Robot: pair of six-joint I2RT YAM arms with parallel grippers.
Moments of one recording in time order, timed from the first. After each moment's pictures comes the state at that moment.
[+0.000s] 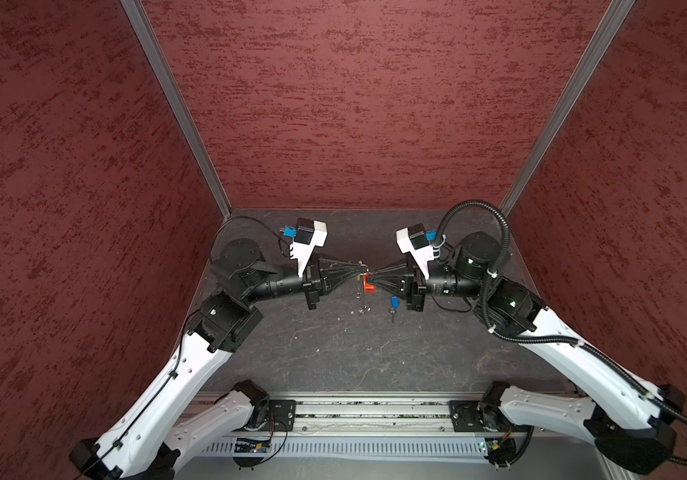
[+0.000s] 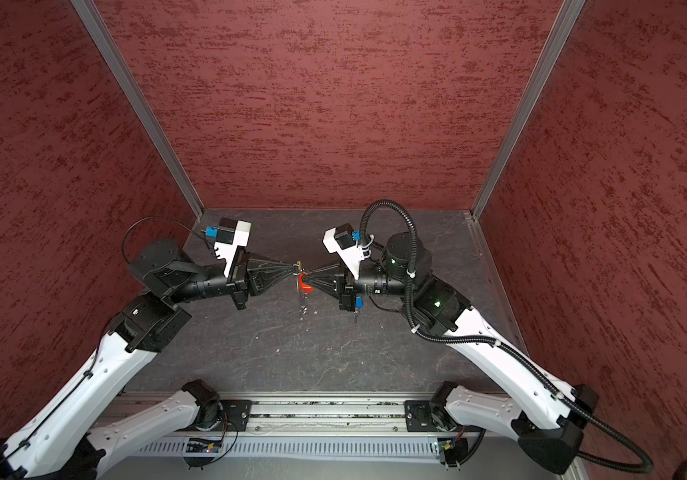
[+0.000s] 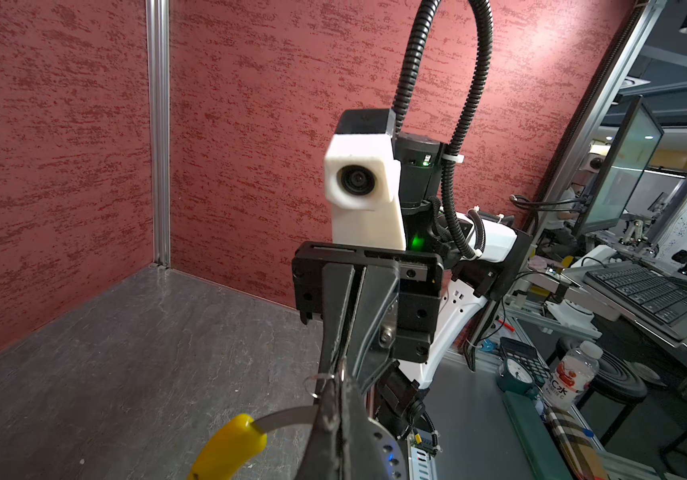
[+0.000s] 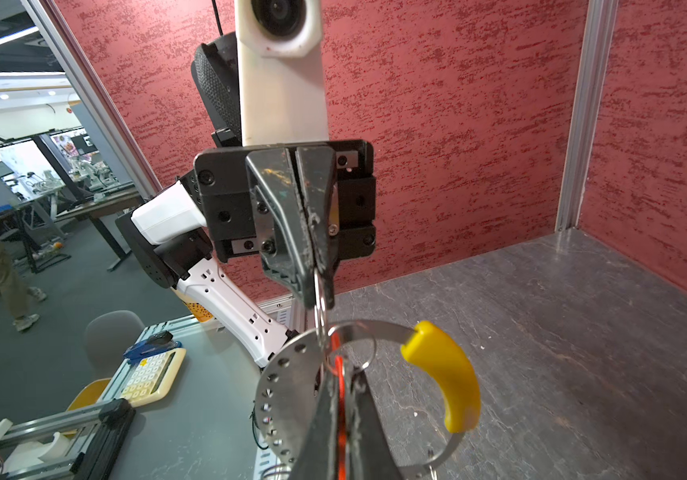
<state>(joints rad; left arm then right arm) -0.57 0.91 1.16 -0.14 0.82 -0.31 0.79 1.11 1.24 -0.18 -0.72 0.21</state>
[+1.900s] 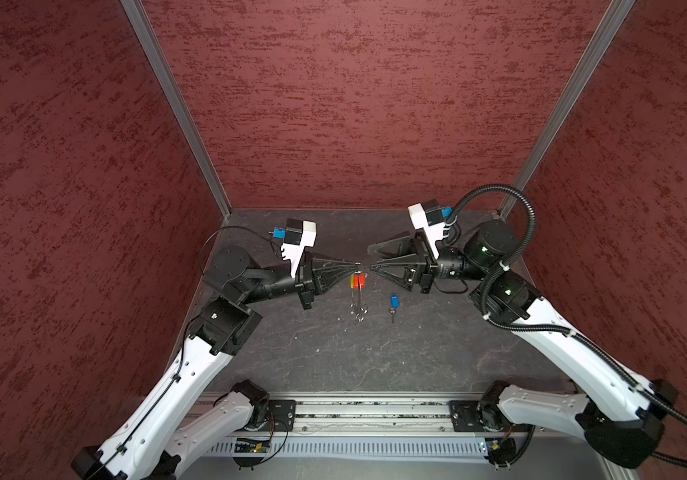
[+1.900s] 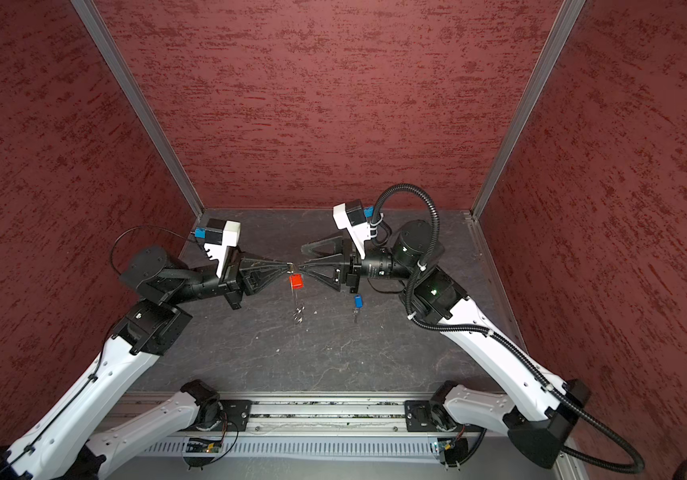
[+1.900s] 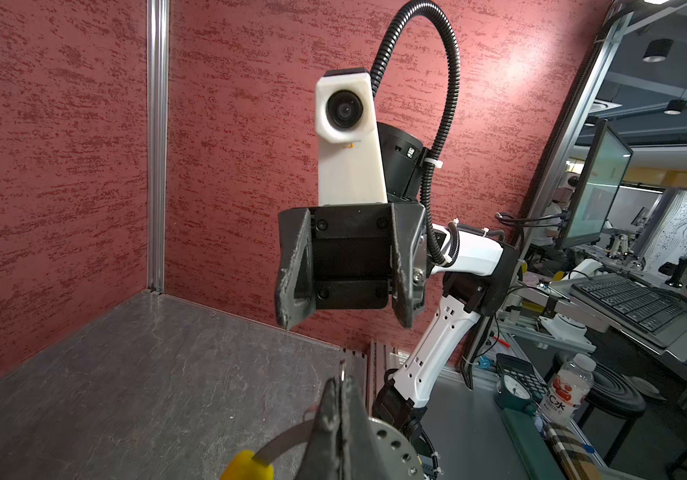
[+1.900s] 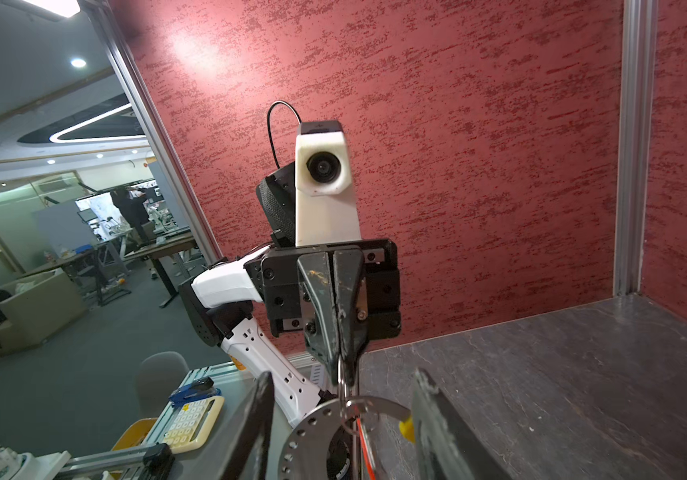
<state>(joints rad) -0.52 0.88 1.08 0.02 0.88 -0.40 0.71 1.17 1.29 0.10 -0.86 0.45</state>
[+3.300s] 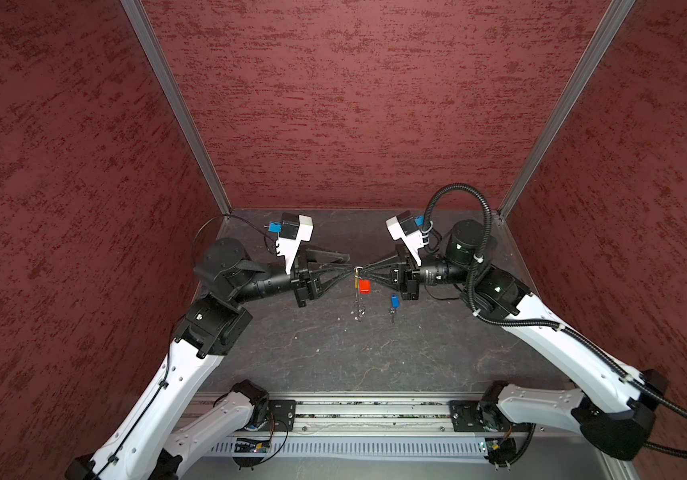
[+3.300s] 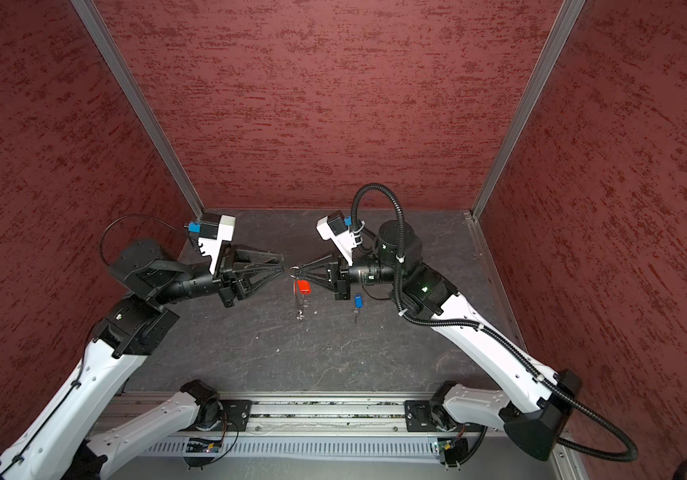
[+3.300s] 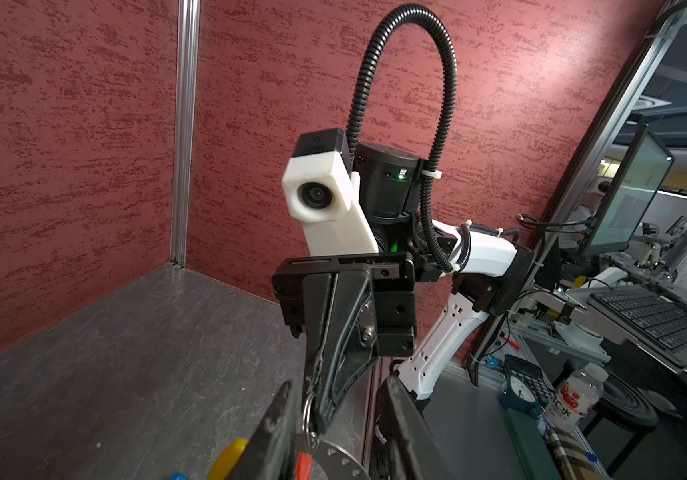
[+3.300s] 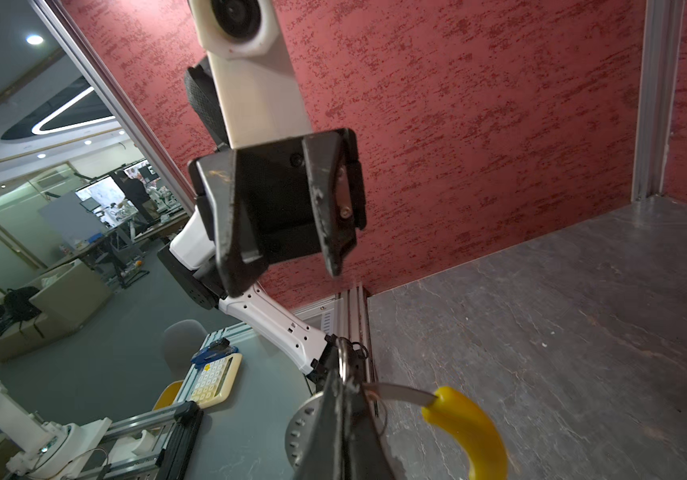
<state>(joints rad) -0.49 0.90 1.24 -0.26 0.86 -0.33 0.74 1.20 1.31 -0.15 -0.86 0.37</state>
